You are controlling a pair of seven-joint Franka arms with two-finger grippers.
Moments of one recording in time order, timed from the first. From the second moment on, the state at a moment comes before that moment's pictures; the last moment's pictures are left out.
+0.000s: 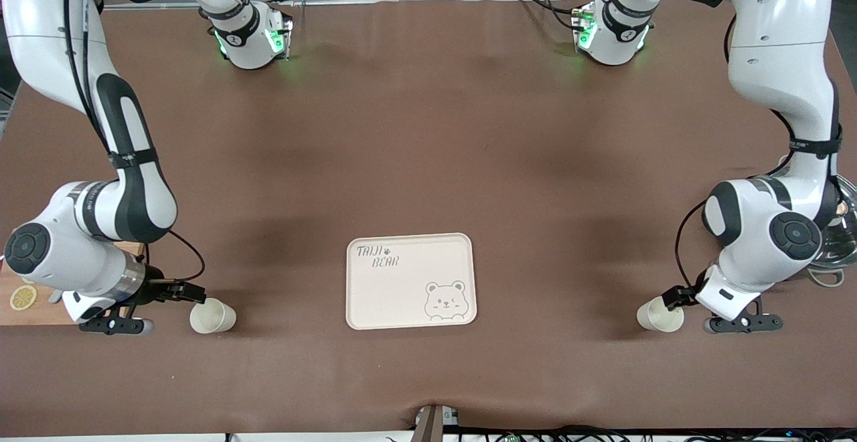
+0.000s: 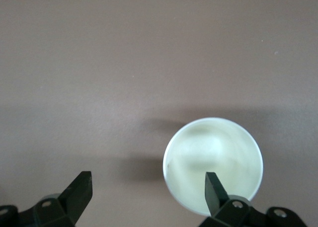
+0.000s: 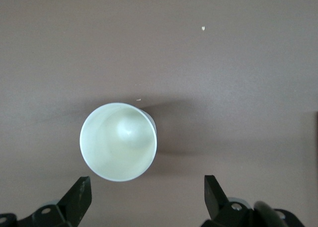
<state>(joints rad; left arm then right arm) -0.05 0.74 0.08 -1.53 0.00 2.48 -0.02 -0.07 0.71 0.06 -1.44 0.06 2.24 -0.01</state>
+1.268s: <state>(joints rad) -0.05 0.77 0.08 -1.51 -0.07 2.52 -0.03 -0.08 0.85 0.05 -1.35 0.06 2.33 -0.09</state>
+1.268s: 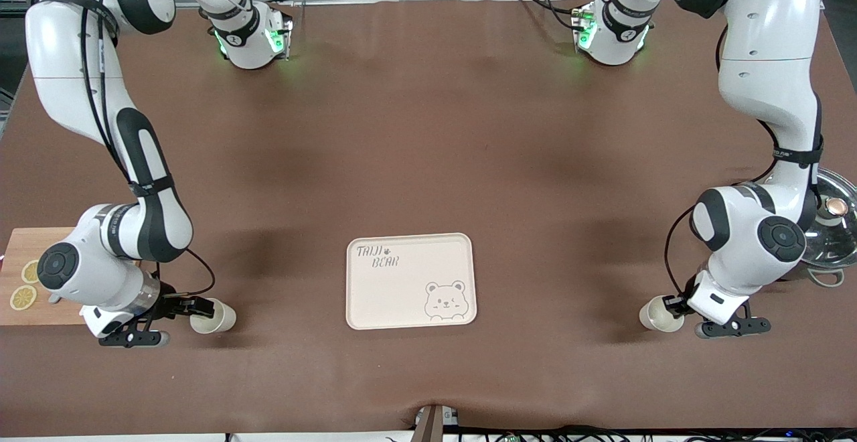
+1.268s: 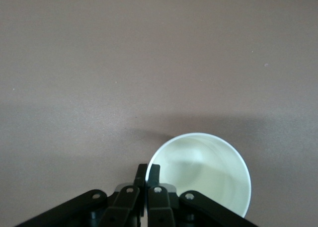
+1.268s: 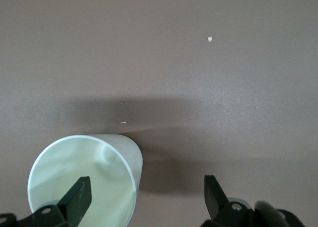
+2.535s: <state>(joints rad) -0.21 0.76 0.08 -1.35 -0.07 2.30 -0.44 -0.07 0.86 0.06 -1.35 0.06 2.35 -0.09</state>
